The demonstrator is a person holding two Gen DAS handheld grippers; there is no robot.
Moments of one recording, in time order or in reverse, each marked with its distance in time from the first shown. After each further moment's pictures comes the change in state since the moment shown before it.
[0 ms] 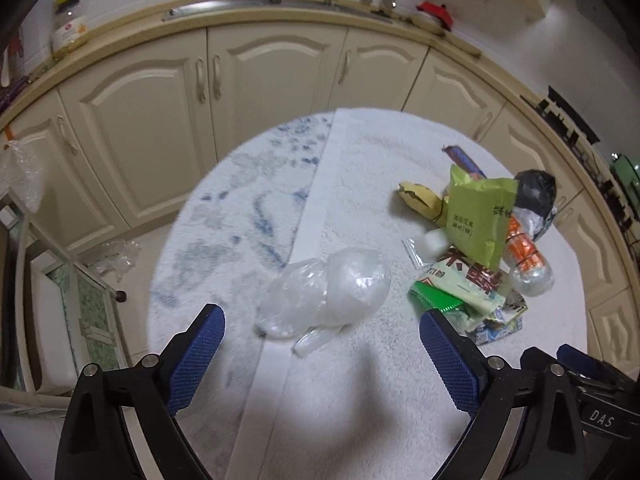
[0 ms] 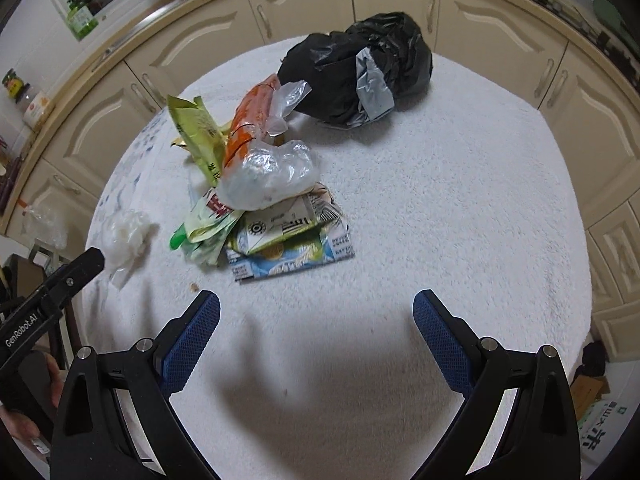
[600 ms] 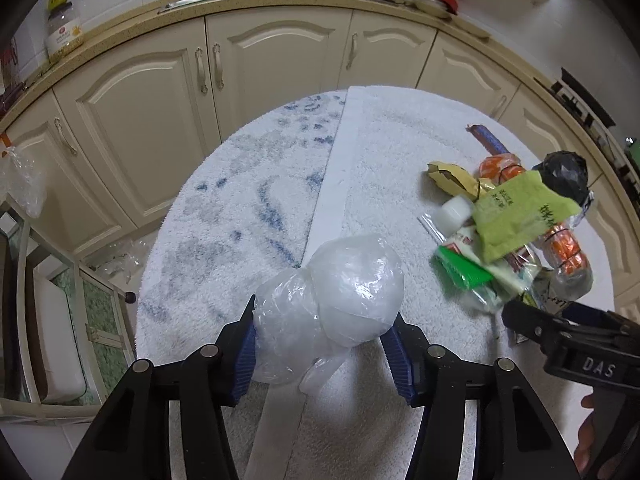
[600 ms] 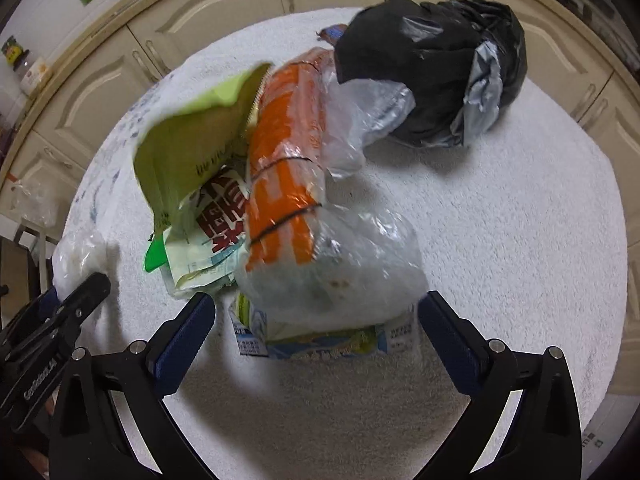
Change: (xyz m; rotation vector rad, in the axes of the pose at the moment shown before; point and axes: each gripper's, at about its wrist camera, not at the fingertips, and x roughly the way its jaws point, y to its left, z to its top) left arm 0.051 0.009 0.010 0.034 0.010 0.054; right arm 0.059 0.030 0.041 -0.109 0.053 0.000
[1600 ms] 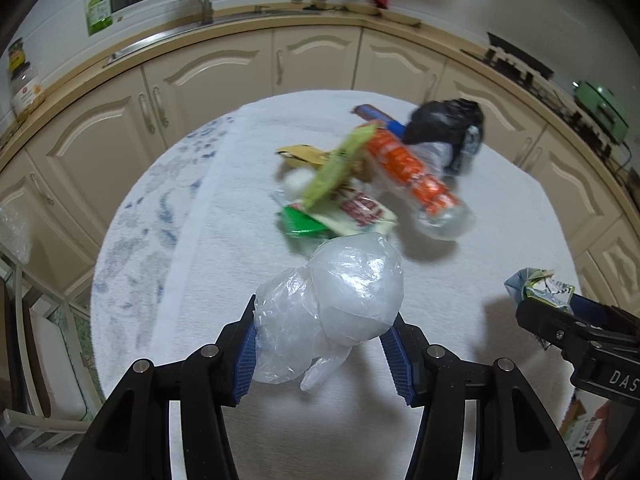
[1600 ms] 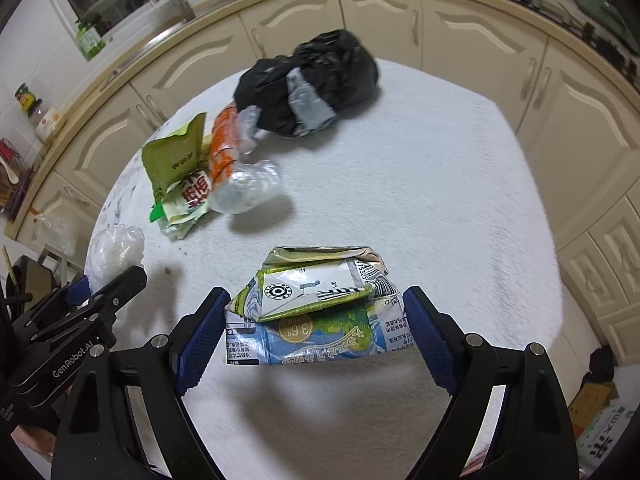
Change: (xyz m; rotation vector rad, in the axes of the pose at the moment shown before) left arm -0.068 -0.100 -0.061 0.190 -0.056 -0.062; right arm -0.095 -0.094 -0.082 0.125 -0.147 0.042
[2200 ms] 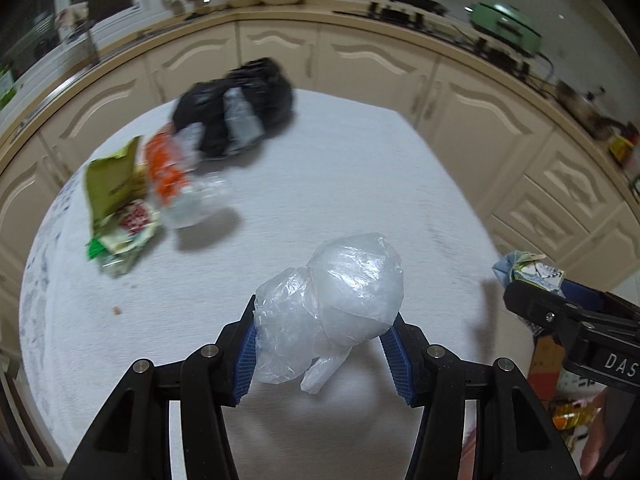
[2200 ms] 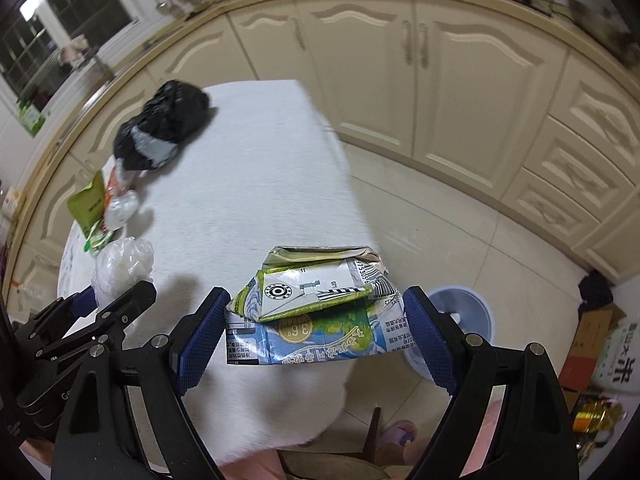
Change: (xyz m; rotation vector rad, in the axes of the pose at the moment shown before) left arm 0.010 -0.162 -0.024 0.279 0.050 -0.157; right arm -0.058 -0.134 -0.061 0.274 -0.064 -0.116
